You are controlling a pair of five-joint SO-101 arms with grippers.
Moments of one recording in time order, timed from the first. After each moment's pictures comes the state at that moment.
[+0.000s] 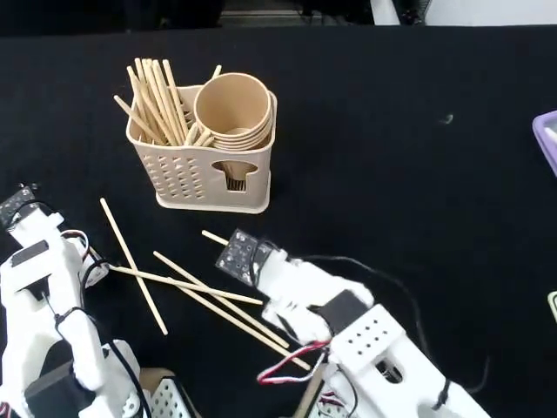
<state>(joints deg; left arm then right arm) -36.9 -27.4 61.6 48.5 6.8 -36.2 -59.1 80.0 51.4 27.0</state>
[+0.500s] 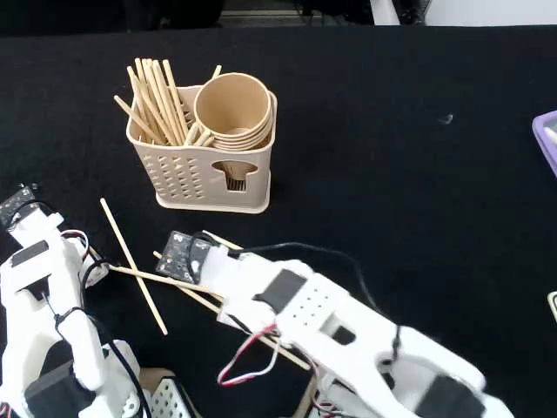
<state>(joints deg) -36.9 -27.4 61.6 48.5 6.8 -50.5 -33.3 61.5 49.3 21.1</state>
